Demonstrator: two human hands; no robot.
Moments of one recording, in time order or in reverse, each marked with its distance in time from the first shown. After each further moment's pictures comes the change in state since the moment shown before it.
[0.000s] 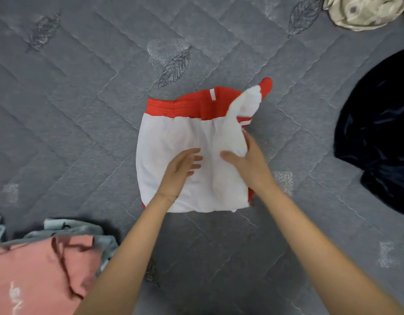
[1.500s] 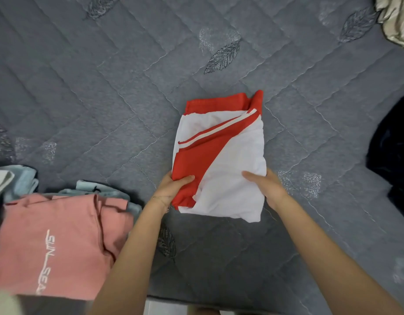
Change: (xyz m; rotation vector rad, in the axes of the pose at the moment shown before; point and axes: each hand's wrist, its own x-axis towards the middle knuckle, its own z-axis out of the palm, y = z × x) left_hand -0.058 -0.078 -0.076 -0.274 0.221 -0.456; right_hand -0.026 0.067 0.039 0.206 -0.110 0.382
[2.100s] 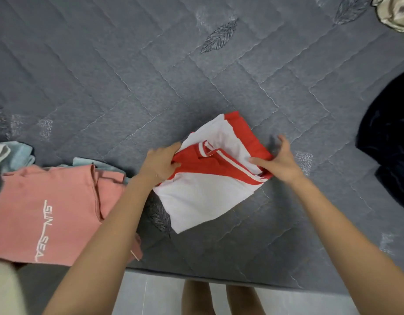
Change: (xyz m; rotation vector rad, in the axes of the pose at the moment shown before) left_hand -0.009 0.000 -0.020 1.285 0.051 0.638; right_hand -0.014 0.001 -0.045 -0.610 0.156 -0.208
